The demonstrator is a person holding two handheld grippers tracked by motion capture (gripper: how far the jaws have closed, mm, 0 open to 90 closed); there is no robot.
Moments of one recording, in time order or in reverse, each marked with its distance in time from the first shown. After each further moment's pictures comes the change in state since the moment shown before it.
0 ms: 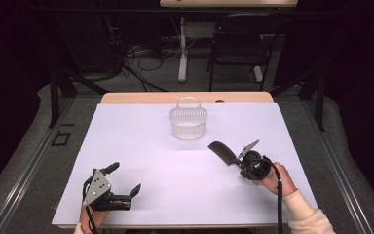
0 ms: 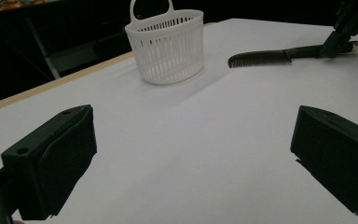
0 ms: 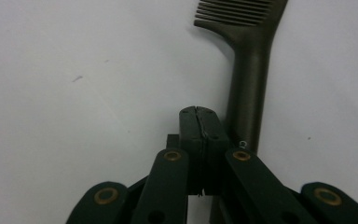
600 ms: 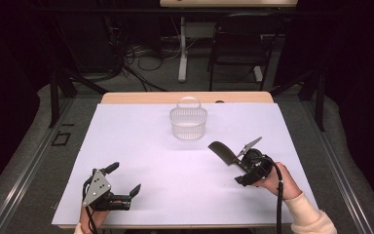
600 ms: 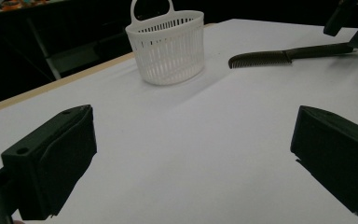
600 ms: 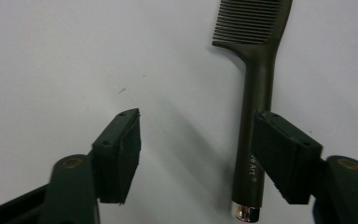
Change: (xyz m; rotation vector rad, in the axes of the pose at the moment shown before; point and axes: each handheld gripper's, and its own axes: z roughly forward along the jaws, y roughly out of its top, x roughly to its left) left arm -0.001 0.000 0.000 -0.004 0.002 -0.004; right arm 0.012 0.007 -0.026 -0.034 0.014 0.044
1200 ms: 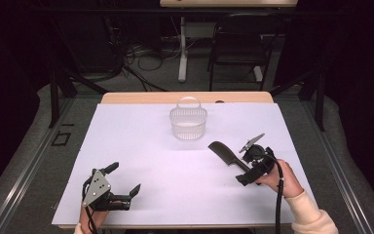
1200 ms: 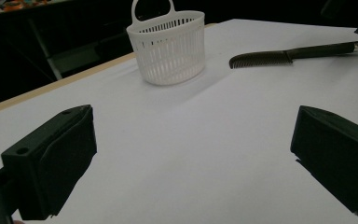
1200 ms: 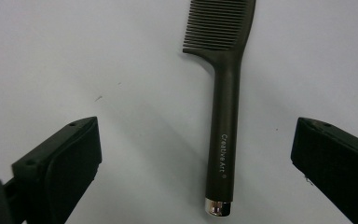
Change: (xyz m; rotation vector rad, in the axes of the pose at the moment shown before) left arm 0.000 0.000 -0.001 -0.001 0.006 0.003; right arm -0.009 0.004 -0.007 0.000 -0.058 0.018
